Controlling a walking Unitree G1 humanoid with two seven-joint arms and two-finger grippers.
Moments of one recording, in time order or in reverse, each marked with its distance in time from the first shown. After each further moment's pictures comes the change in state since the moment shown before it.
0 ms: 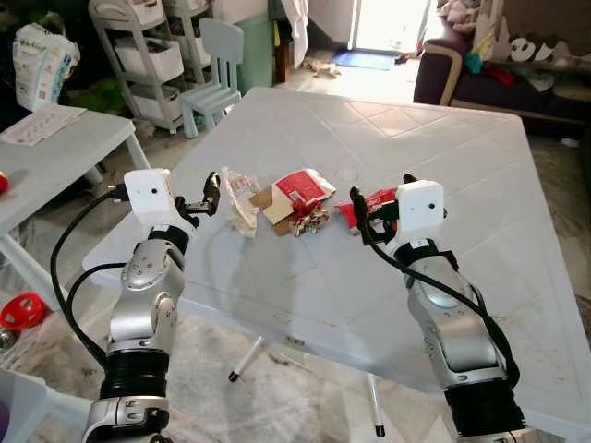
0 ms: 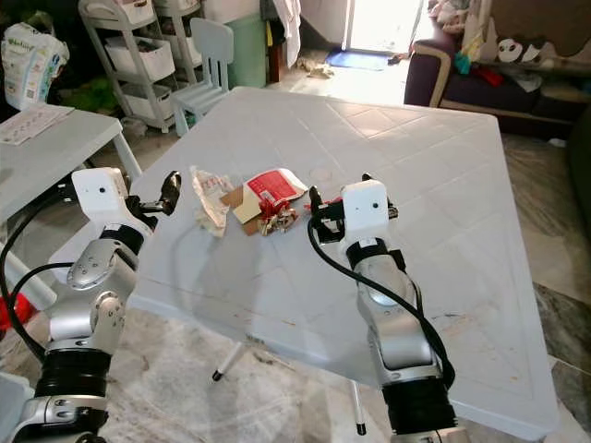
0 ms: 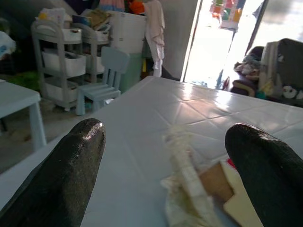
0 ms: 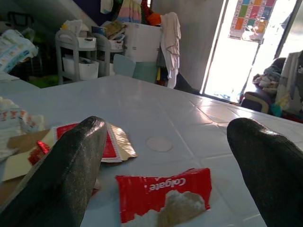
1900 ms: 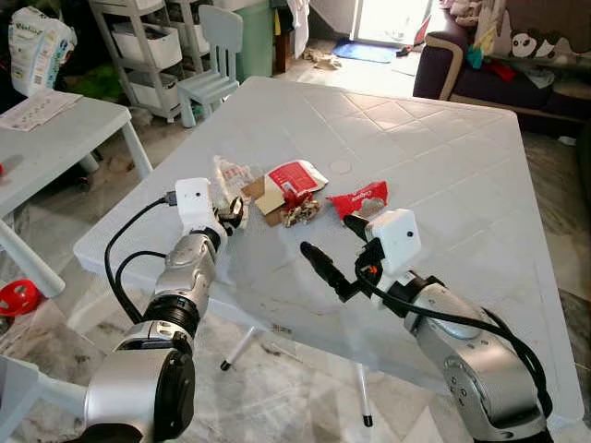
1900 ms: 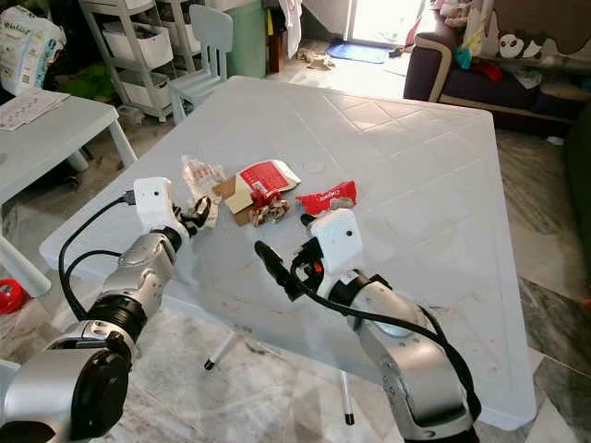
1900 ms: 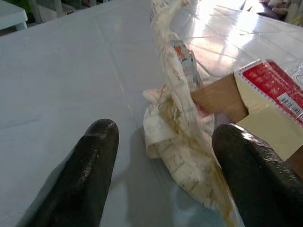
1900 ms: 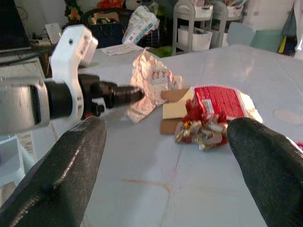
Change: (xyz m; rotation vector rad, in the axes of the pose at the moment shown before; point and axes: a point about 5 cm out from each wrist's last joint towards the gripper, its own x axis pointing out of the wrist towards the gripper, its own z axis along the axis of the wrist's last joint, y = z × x) left arm 0.038 -0.006 -0.054 -0.014 0.286 0.061; right arm -0.043 0.040 0.023 0.149 0.111 0.519
